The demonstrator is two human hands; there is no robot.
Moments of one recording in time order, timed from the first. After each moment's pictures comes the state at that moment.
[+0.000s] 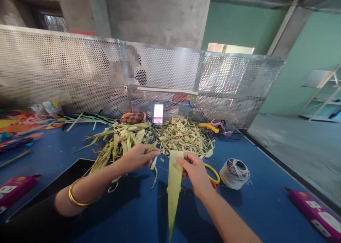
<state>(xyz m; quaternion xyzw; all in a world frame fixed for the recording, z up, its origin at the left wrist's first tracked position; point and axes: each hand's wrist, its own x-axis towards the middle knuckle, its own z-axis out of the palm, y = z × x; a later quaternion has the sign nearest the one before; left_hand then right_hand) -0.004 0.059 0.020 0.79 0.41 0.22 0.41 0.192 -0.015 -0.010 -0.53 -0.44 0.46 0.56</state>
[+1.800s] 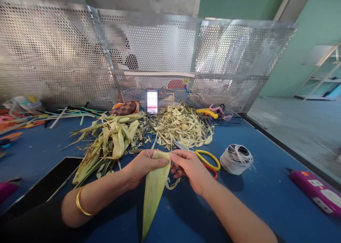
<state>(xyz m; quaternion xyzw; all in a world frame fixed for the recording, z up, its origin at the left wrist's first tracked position) 0.038 0.028 -0.006 0.50 0.35 0.25 0.75 0.192 -0.020 -0.012 -0.52 -0.37 0.58 0.50</state>
